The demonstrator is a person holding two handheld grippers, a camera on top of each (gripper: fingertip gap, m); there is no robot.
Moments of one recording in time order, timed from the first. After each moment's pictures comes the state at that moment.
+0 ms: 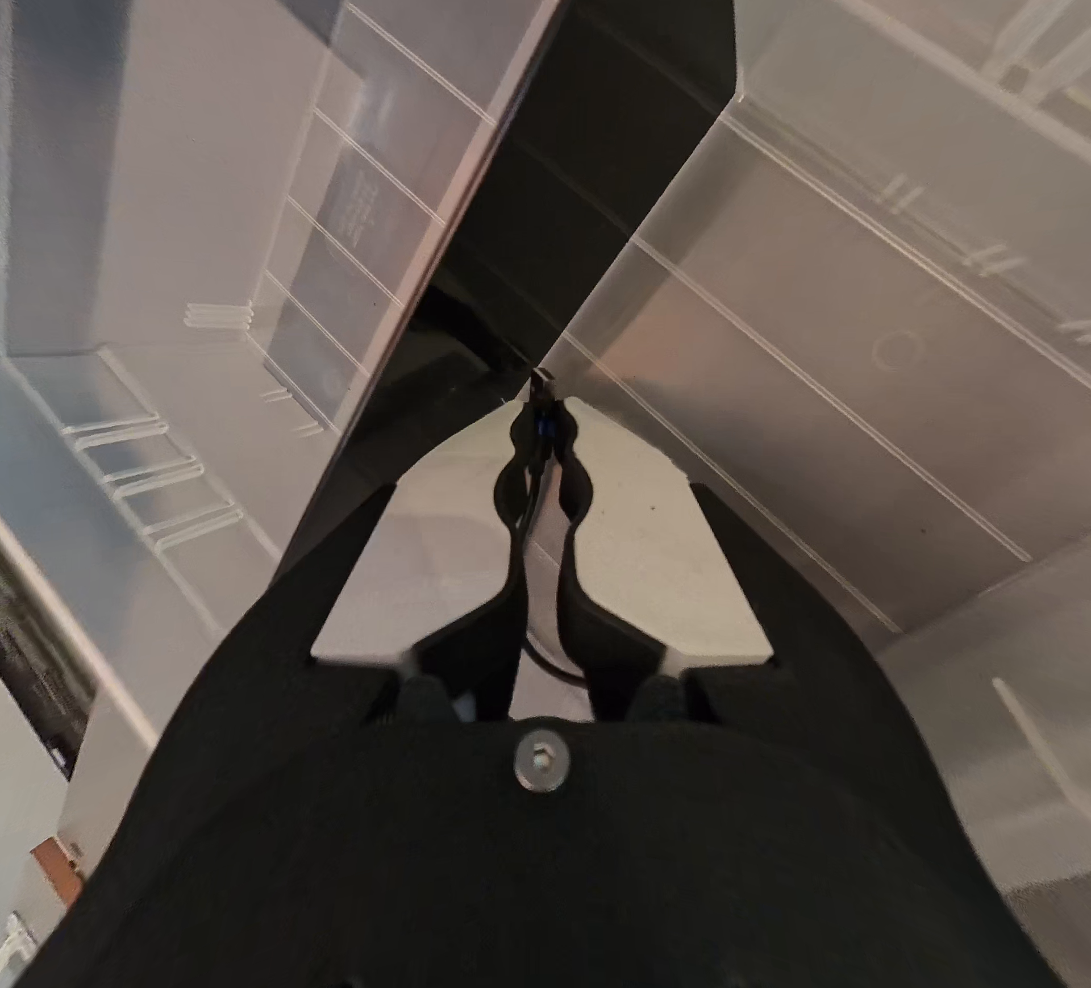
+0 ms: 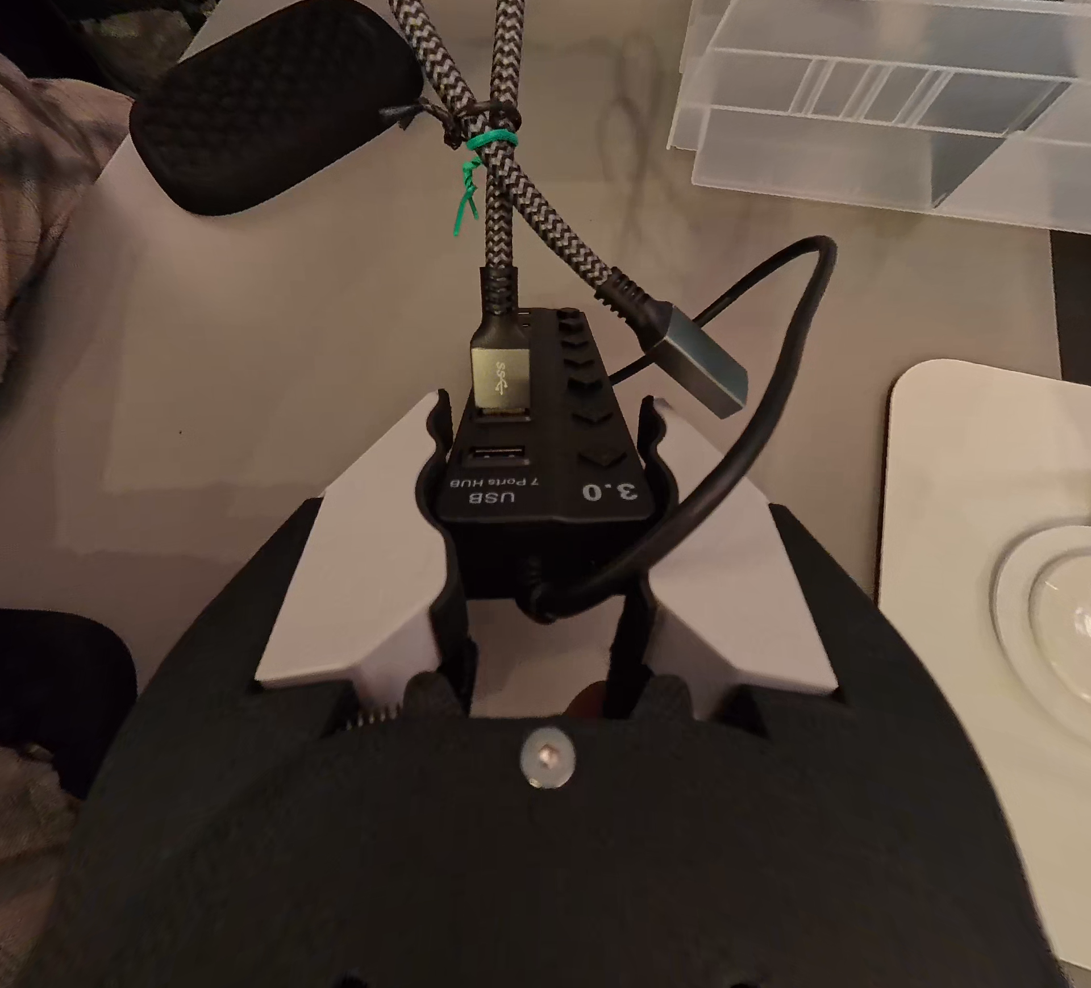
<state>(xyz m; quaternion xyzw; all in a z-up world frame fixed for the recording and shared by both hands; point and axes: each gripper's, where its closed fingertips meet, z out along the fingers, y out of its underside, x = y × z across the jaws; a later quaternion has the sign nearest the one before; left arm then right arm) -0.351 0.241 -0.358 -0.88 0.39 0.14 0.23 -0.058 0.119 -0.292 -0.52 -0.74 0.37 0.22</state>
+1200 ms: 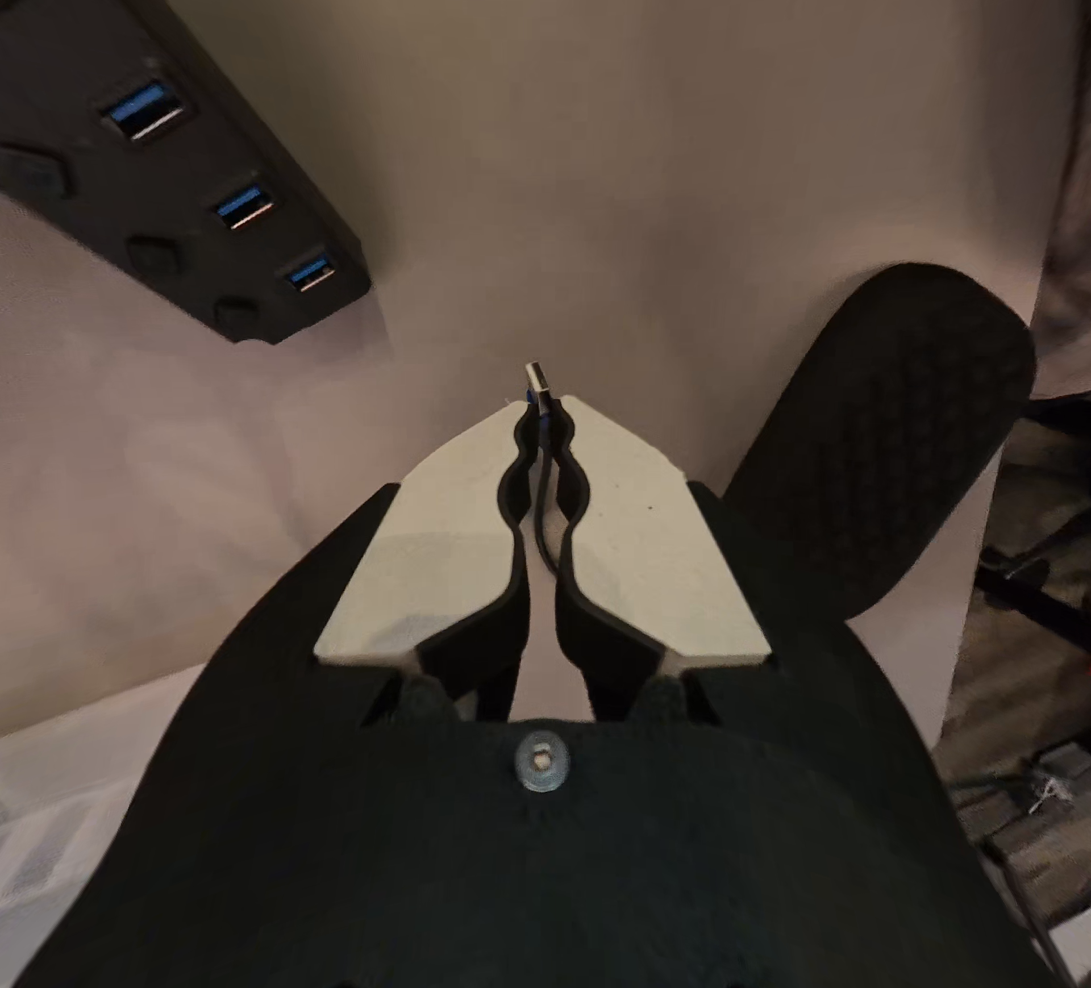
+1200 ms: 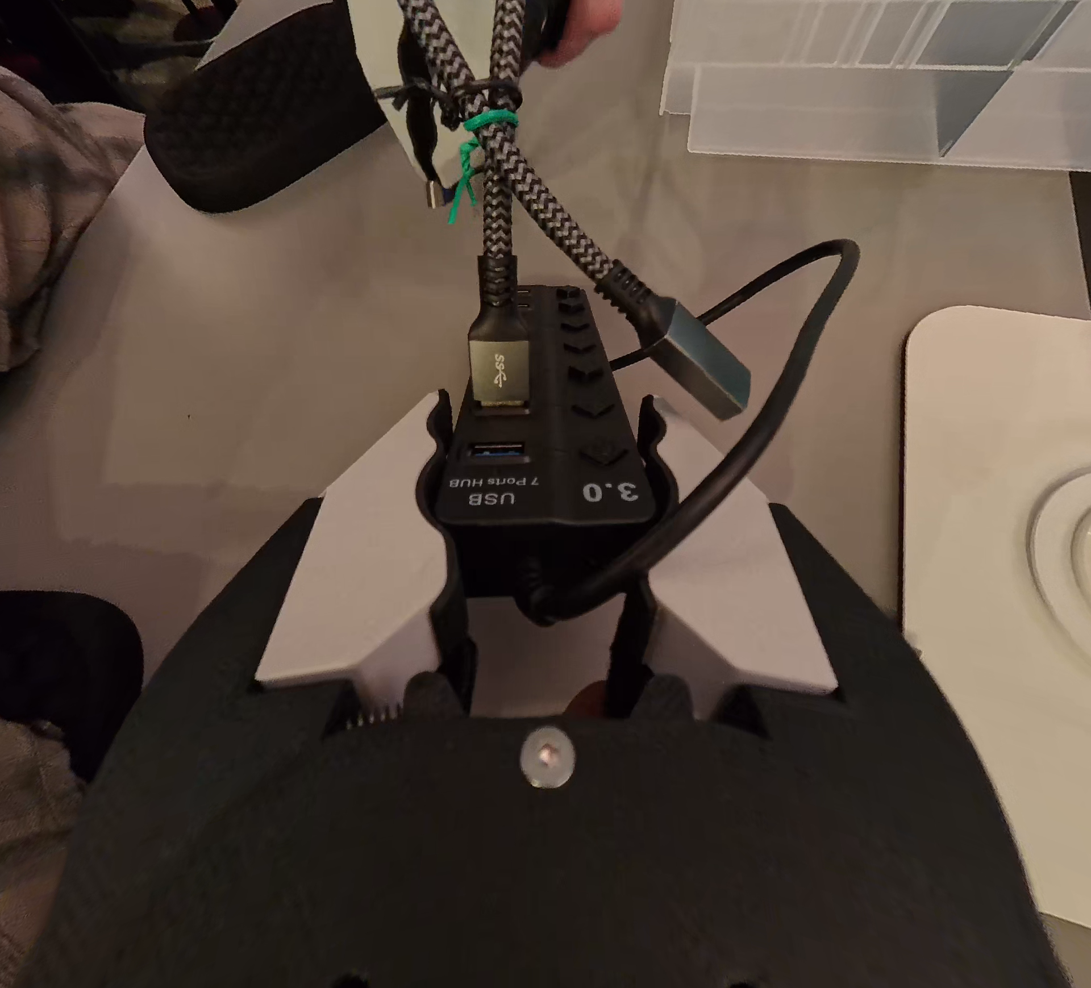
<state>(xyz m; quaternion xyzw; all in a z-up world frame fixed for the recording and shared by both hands) -0.150 0.027 -0.331 -0.67 0.73 -0.16 -0.02 -0.044 0.127 -0.302 -0.53 -0.72 0.39 0.21</state>
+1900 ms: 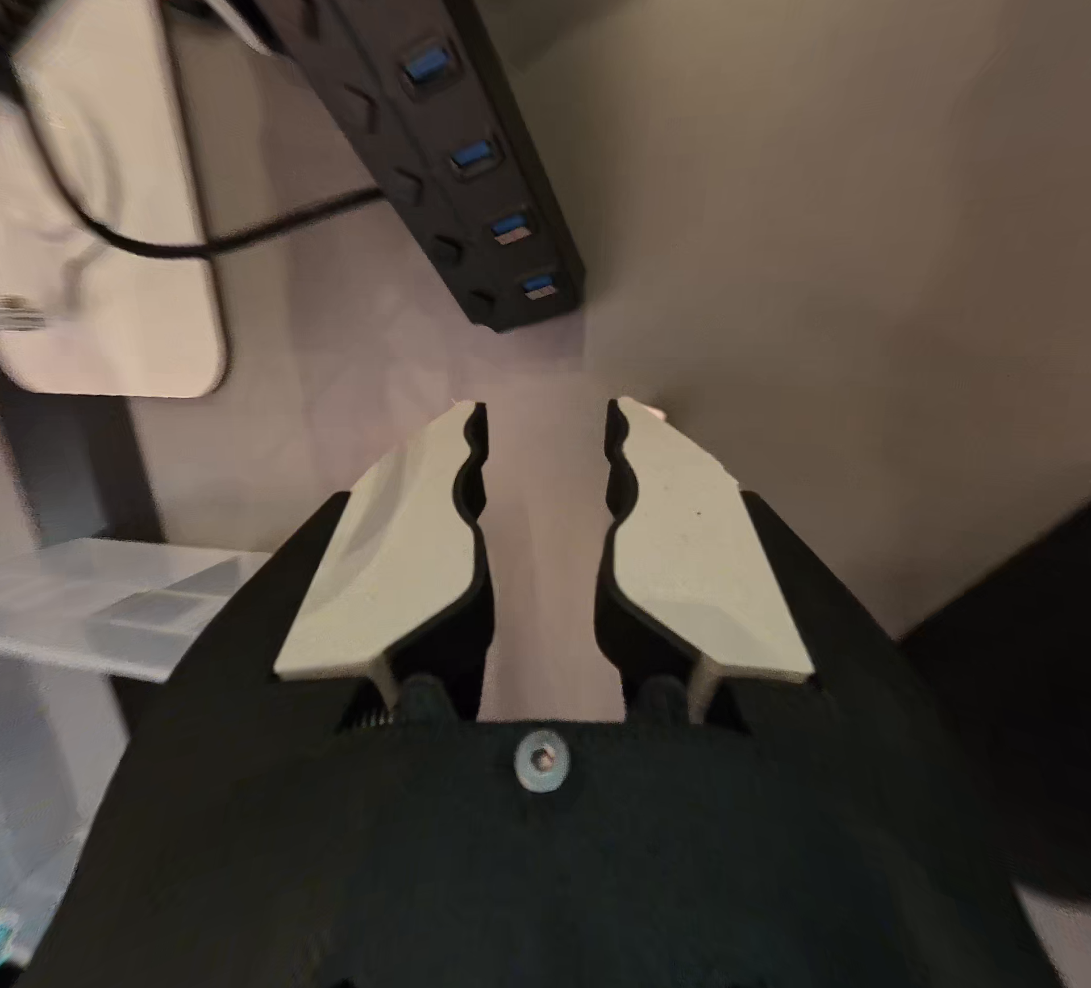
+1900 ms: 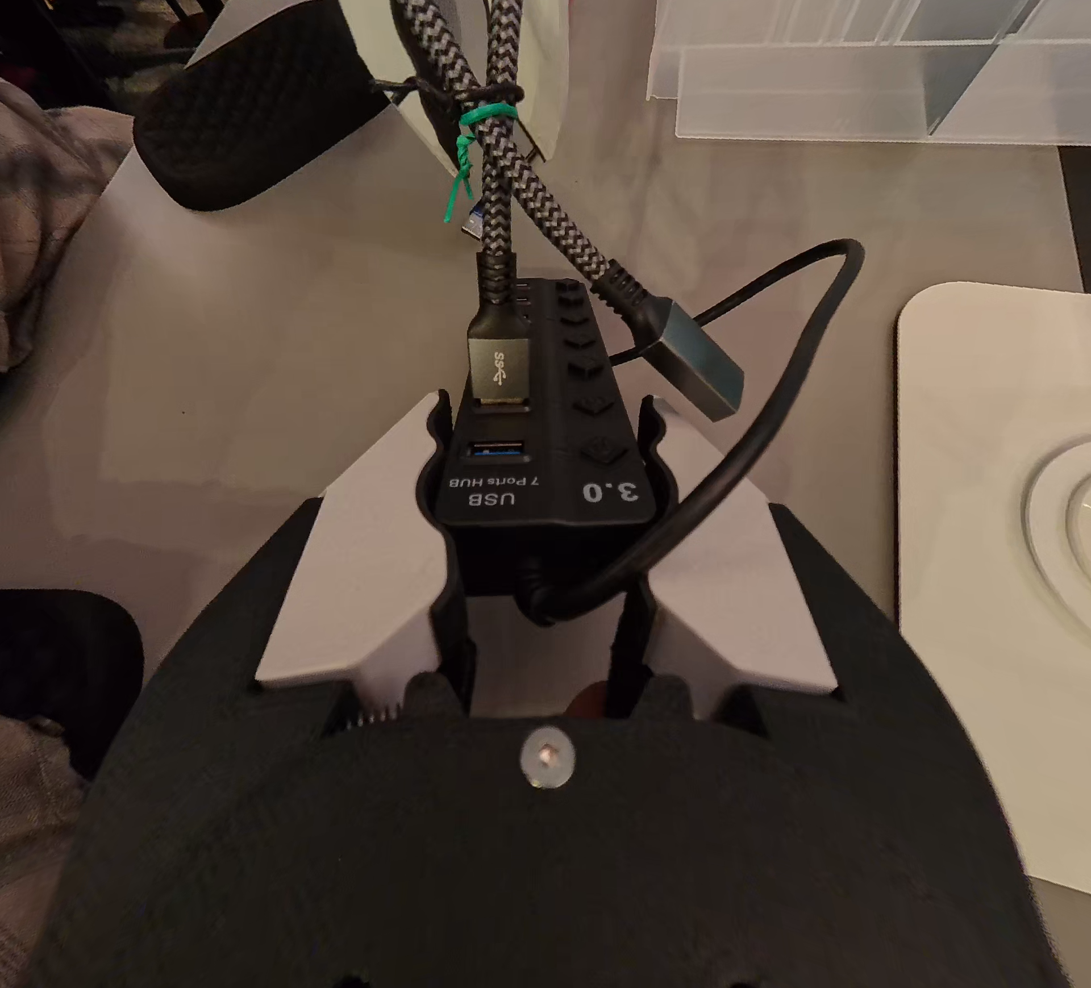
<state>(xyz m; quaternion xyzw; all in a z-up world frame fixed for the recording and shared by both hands) -0.138 0.082 -0.314 -0.71 0.67 -0.02 0.21 -0.040 0.132 -0.304 -0.54 -0.71 0.39 0.21</state>
